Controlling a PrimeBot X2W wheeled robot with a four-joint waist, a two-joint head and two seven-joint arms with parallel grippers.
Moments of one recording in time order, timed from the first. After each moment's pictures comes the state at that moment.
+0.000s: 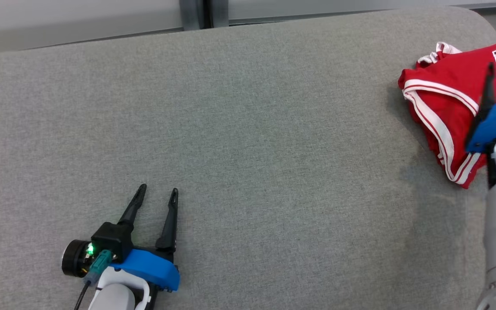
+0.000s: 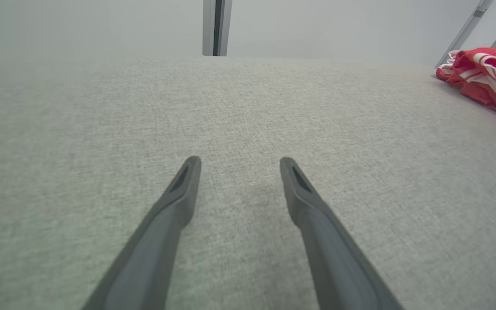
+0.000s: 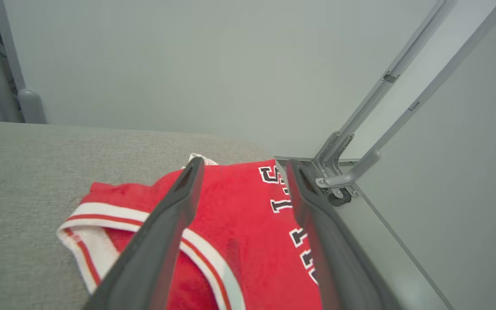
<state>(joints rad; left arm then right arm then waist) -0.20 0.09 -0.20 0.43 -0.16 -0.13 -0.27 -0.89 -0.13 -0.63 0.88 -0.59 0.13 -0.22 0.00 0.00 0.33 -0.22</state>
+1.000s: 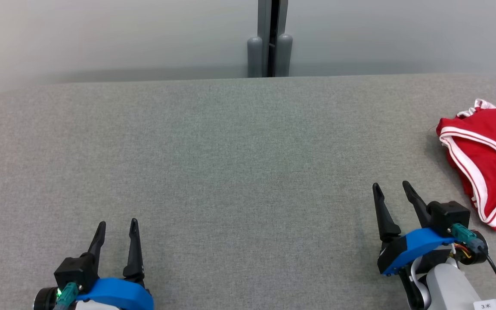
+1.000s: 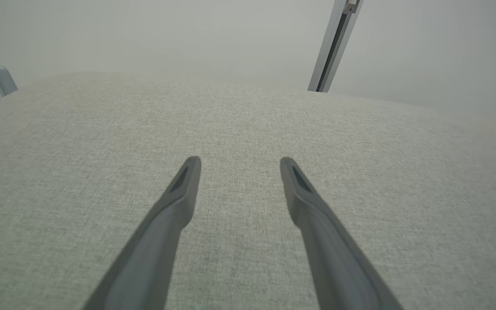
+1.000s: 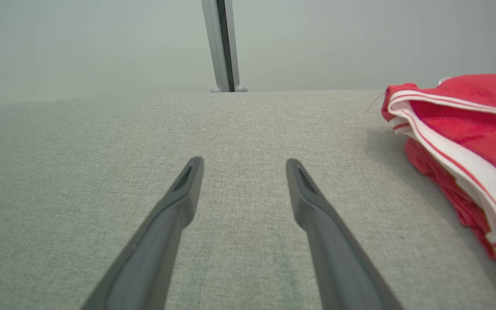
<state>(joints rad) -0.09 0.05 0.01 0.44 -0.16 -0.12 -0.26 -0.33 -0.05 -0.02 0.62 0.10 0.13 -0.26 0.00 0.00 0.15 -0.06</state>
